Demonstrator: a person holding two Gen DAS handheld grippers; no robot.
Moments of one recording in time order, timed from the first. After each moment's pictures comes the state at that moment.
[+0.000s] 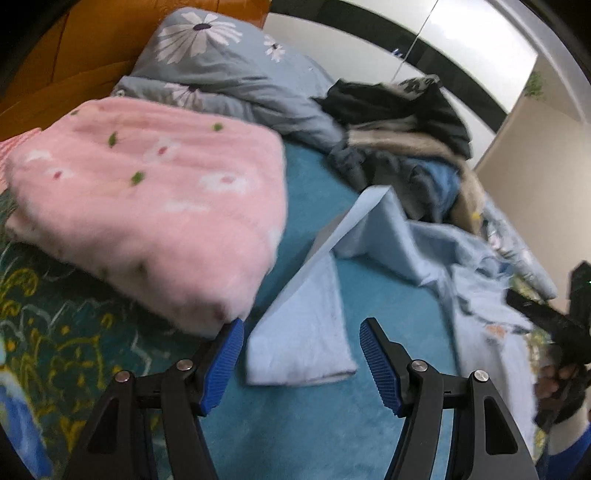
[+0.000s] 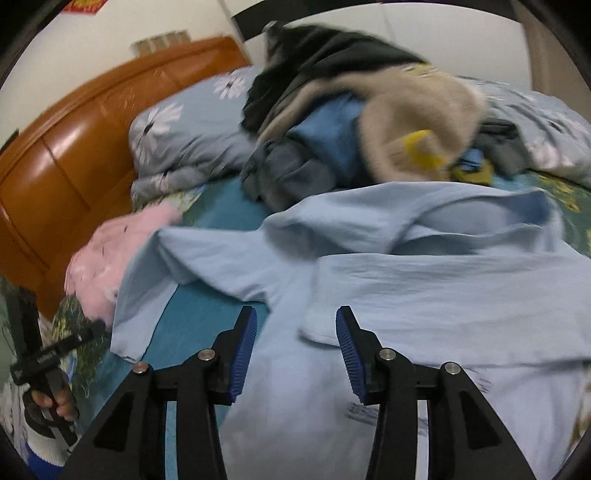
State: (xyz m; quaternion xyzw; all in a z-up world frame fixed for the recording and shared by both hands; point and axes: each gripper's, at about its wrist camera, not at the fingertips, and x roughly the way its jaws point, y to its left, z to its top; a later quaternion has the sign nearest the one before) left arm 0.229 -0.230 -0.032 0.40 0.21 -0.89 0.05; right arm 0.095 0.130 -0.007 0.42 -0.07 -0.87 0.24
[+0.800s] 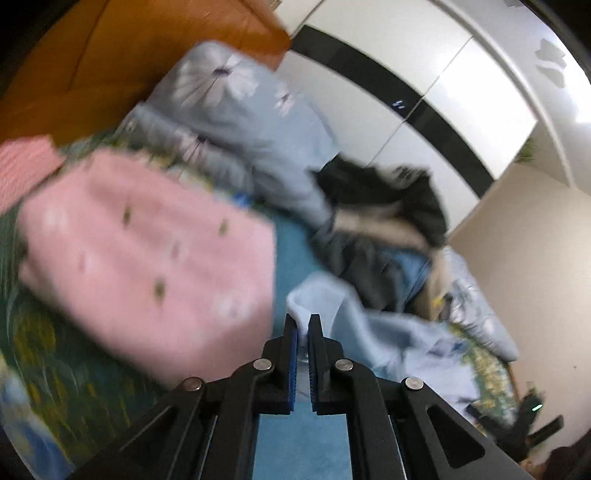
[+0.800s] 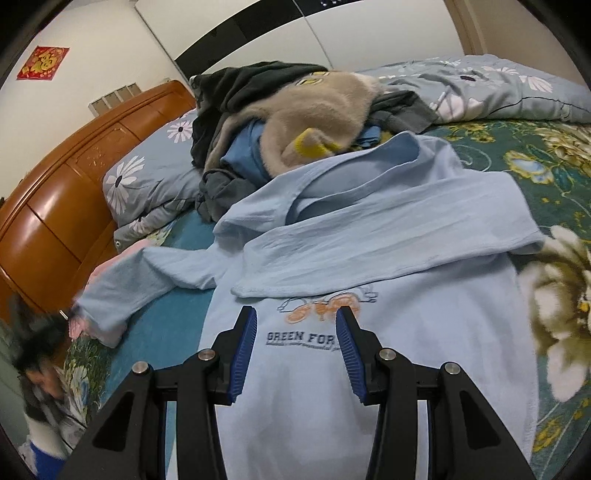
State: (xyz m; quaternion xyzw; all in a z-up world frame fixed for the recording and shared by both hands) left arm 0.204 -0.298 0.068 0.30 0.31 -0.90 0.02; right arm 0.144 0.222 -0.007 0.41 -0.16 -0.88 0.18
